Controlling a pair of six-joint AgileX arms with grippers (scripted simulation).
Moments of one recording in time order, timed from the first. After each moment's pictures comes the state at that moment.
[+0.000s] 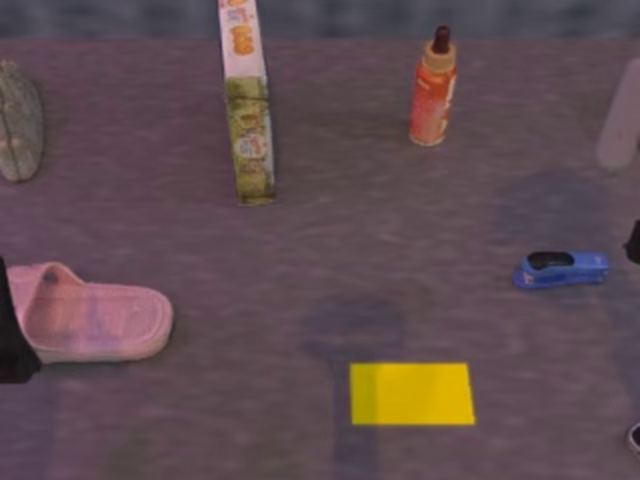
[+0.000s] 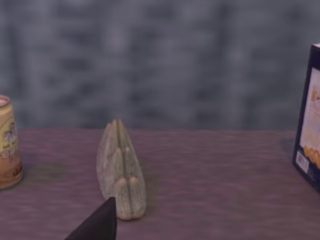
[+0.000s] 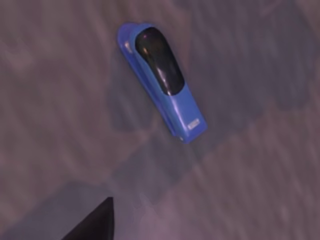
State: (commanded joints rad) left arm 0.00 0.00 0.00 0.00 0.00 0.00; right arm 0.21 1.43 1.18 -0.88 0.00 -0.95
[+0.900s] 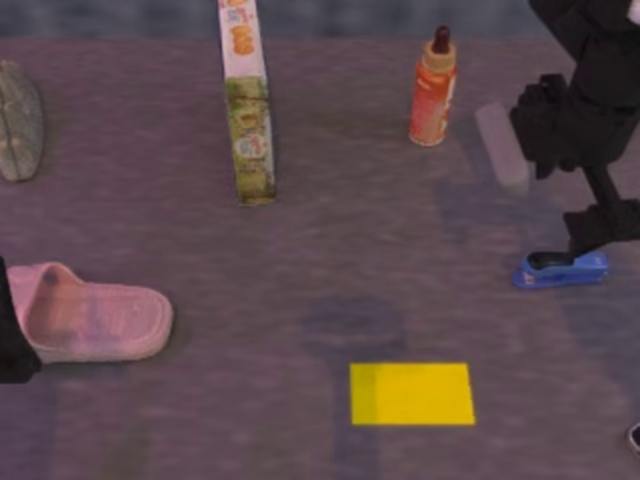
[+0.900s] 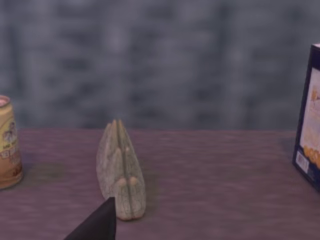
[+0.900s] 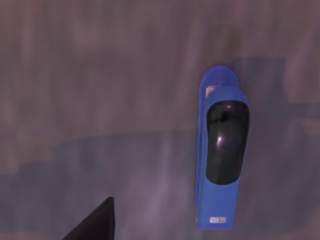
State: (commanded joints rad) left arm 0.00 0.00 0.00 0.00 0.00 0.00; right arm 0.30 2.04 1.72 -1.25 0.00 -1.36
